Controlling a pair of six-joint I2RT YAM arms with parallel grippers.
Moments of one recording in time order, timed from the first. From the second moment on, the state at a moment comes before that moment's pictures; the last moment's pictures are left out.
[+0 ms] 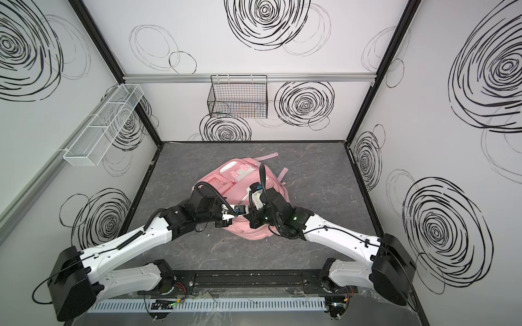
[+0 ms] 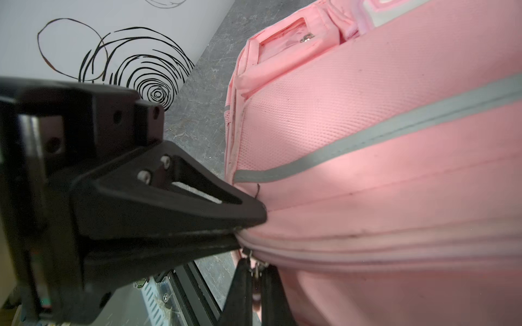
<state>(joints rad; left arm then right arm) -0.72 1.12 0.75 -0.27 0.22 0.78 0.87 1.20 0.80 -0.21 -0.19 0.52</state>
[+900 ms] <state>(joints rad) -0.85 1.02 0.78 -0.16 0.19 0.63 0.72 1.17 0.78 -0.25 -0.24 0.59</state>
